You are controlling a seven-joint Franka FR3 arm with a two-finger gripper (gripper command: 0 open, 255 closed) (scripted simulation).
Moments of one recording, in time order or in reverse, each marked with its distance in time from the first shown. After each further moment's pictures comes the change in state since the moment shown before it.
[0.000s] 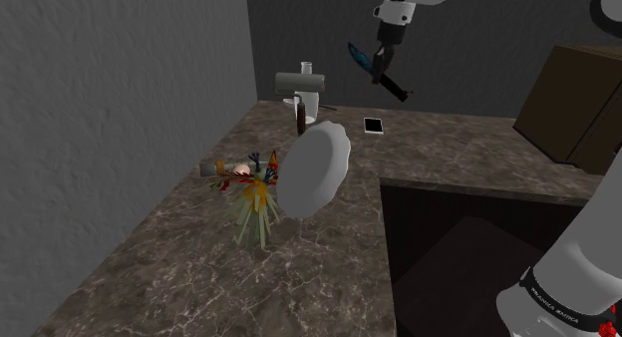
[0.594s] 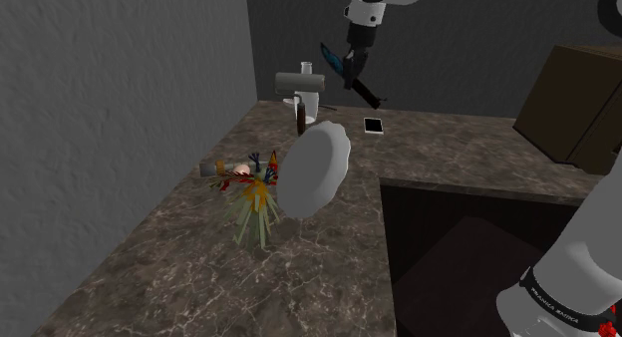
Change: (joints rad) arm 0.115 0.004 0.084 0.005 -0.032 0.014 0.203
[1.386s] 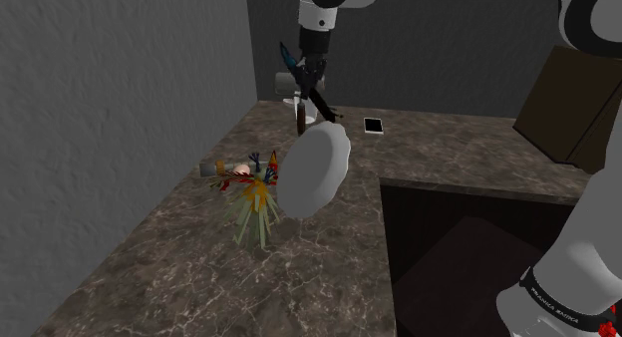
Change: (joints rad) arm 0.151 0.129 0.095 0.160 -0.044 -0.020 0.253
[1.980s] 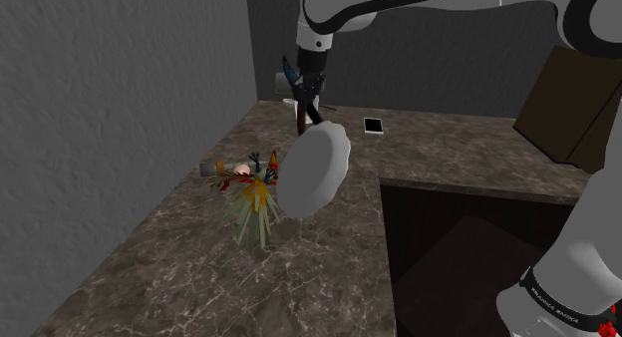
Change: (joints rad) arm 0.006 0.005 0.003 -0.104 -0.001 0.109 0.007
